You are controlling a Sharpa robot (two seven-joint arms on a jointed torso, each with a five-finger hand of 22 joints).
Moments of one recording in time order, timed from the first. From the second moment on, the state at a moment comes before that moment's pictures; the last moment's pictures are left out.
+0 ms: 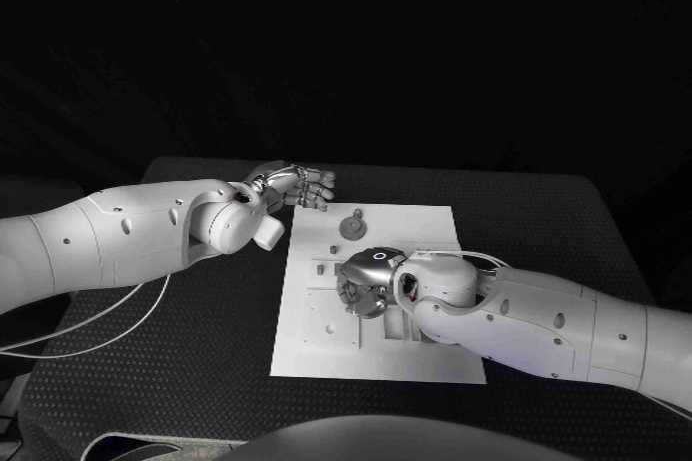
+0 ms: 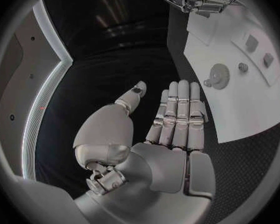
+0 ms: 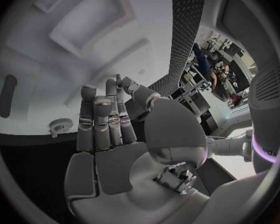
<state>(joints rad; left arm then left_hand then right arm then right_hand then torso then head) 1.30 -0.79 -0.23 1.31 -0.09 -0.17 0.18 0.93 -0.02 0.45 -0.26 0.05 0.85 0.17 0.29 0.54 1.13 0.11 0.16 0.36 0.94 0.07 0.59 0.71 0.02 0.93 -0.02 0.07 1.09 1.09 -0.44 -0.17 1.41 -1.70 -0.07 -0.14 1.15 -0.04 0.69 -0.29 0.04 1.01 0.12 0.18 0.93 1.23 0.04 0.24 0.42 1.23 -0.07 1.22 0.85 0.24 1.07 0.02 0.78 1.29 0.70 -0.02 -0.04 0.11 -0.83</state>
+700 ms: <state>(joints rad) 1.30 -0.79 -0.23 1.31 -0.09 -0.17 0.18 0.93 -0.02 0.45 -0.26 0.05 0.85 0.17 0.29 0.54 1.13 0.11 0.16 0.36 0.94 0.07 0.58 0.71 0.02 0.93 -0.02 0.07 1.09 1.09 -0.41 -0.18 1.39 -1.73 -0.07 -0.14 1.15 -0.04 0.69 -0.29 0.04 1.01 0.12 0.18 0.93 1.23 0.04 0.24 0.42 1.23 -0.07 1.22 0.85 0.24 1.07 0.02 0.79 1.29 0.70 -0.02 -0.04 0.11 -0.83</state>
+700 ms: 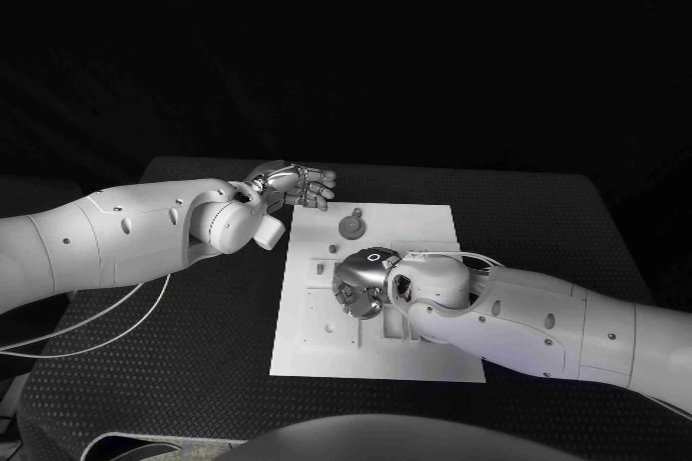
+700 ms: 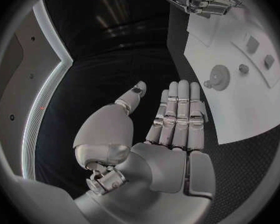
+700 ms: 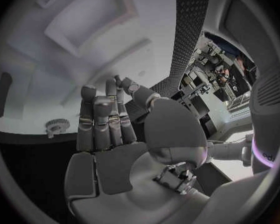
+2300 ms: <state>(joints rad) 1.30 -0.79 -0.23 1.31 -0.09 -0.17 0.18 0.93 -0.02 0.45 -0.26 0.05 0.85 0.17 0.29 0.54 1.12 0.12 0.16 0.36 0.94 0.07 0.58 0.71 0.02 0.93 -0.02 0.07 1.09 1.12 -0.55 -0.19 1.48 -1.66 -0.27 -0.11 1.07 -0.21 0.56 -0.29 0.05 0.89 0.17 0.08 0.85 1.12 0.09 0.14 0.39 1.22 -0.02 1.23 0.85 0.23 1.05 0.02 0.79 1.30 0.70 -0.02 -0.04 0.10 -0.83</state>
